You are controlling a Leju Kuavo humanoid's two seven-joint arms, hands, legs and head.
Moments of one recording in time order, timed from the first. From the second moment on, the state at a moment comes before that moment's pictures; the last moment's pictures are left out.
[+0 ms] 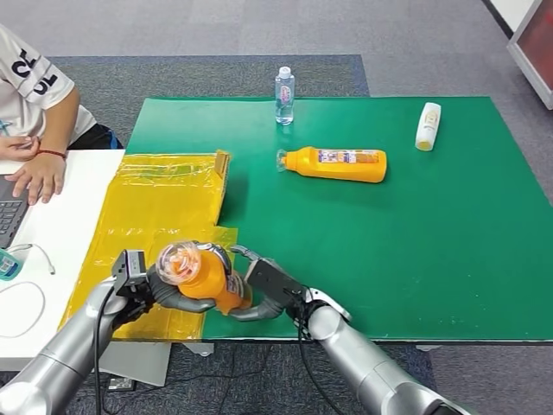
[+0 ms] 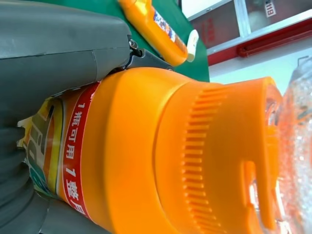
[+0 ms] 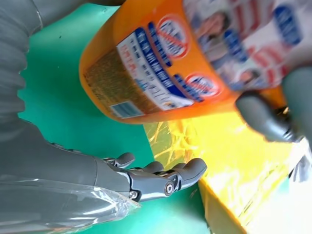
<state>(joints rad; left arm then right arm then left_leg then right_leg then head) -0.39 0.21 -0.43 -1.16 0.00 -0.78 -0.70 -0.51 0.21 0.69 -0.71 0.25 0.13 -0.40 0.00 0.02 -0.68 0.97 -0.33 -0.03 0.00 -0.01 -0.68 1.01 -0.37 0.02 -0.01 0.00</state>
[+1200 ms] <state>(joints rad) -0.89 0.54 -0.74 -0.95 -0.10 -0.54 -0.63 -0.47 0.16 0.50 -0.71 0.28 0.10 -0.43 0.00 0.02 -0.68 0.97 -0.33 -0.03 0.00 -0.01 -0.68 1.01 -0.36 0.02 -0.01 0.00</state>
